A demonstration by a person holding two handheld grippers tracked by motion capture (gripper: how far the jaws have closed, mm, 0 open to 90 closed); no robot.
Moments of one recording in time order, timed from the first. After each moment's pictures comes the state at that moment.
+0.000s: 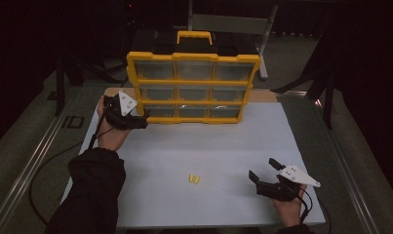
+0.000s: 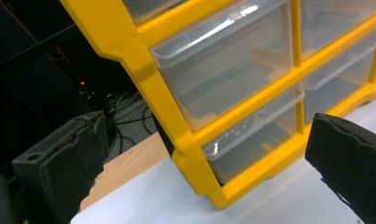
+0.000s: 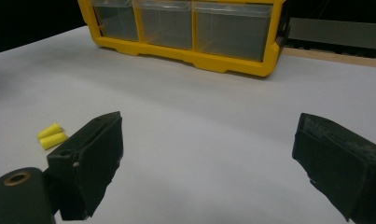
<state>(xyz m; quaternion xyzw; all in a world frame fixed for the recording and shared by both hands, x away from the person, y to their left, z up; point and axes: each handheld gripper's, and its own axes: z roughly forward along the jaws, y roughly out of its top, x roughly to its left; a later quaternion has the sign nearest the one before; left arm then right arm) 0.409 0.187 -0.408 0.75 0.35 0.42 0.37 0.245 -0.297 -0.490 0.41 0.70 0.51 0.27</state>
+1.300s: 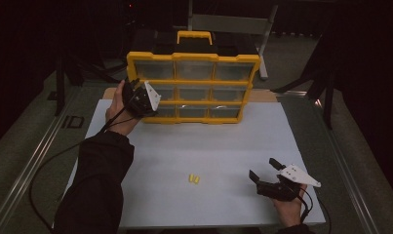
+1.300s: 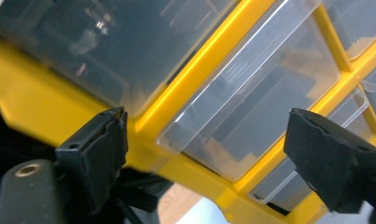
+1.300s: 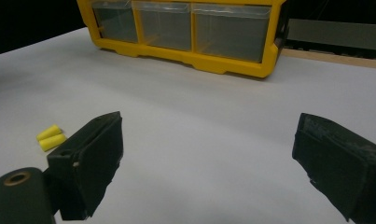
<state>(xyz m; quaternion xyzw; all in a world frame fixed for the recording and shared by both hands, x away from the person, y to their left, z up) 0.432 0.132 -0.393 0.77 0.25 0.54 0.22 0.244 -0.297 -0.489 0.42 0.70 0.51 0.27</state>
